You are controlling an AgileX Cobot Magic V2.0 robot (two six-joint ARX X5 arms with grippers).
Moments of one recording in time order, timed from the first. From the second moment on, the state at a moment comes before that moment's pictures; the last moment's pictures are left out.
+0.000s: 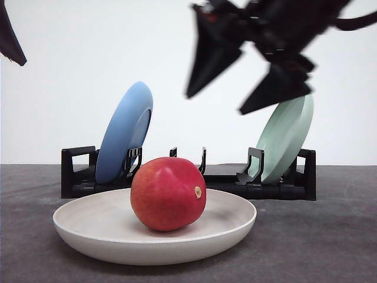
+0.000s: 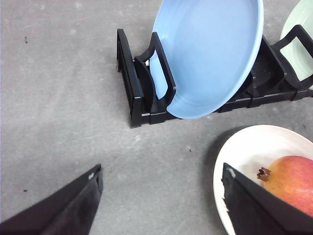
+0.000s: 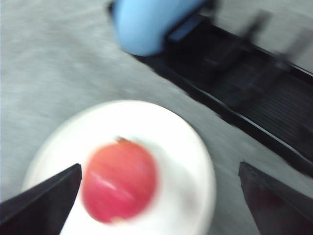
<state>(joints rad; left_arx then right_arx) -0.17 0.84 0.79 -0.59 0.18 -0.04 0.71 1.20 0.78 -0.20 -0.11 0.13</state>
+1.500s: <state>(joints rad) -0.17 0.84 0.79 -0.63 0.18 -0.04 0.35 0.91 0.53 -0.22 -0.16 0.17</state>
